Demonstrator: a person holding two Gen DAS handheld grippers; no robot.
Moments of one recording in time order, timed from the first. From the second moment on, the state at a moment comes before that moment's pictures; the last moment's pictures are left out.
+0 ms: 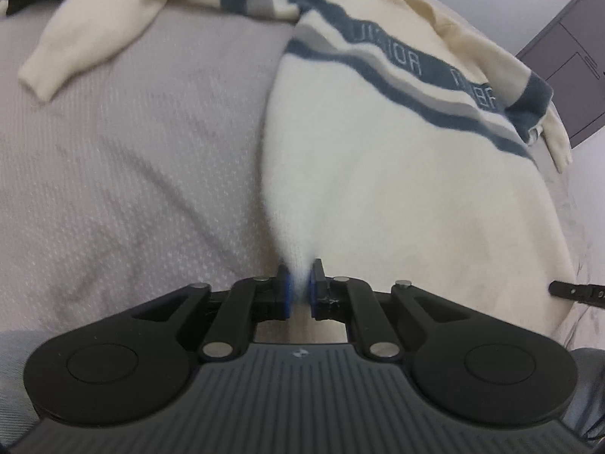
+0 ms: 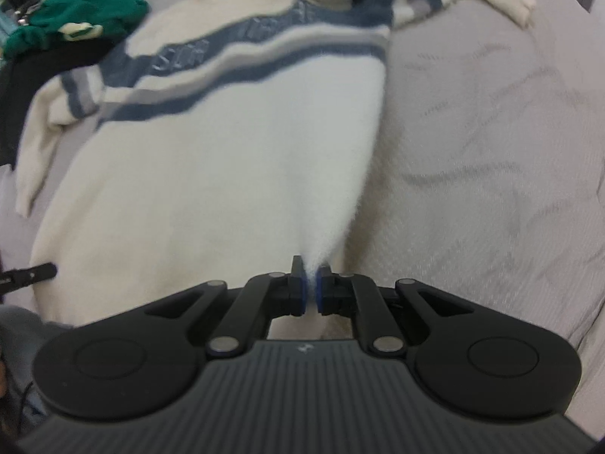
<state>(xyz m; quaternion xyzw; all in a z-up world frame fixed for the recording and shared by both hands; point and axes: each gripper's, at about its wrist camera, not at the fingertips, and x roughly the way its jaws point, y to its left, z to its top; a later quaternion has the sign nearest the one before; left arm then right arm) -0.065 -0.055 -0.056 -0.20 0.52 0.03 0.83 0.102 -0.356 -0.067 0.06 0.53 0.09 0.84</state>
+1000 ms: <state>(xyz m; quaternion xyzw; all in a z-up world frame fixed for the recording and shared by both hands) -0.037 -0.143 0.044 -0.12 0.30 -0.03 0.95 0.086 -0.315 0.008 0.06 0.26 0.15 0.95</state>
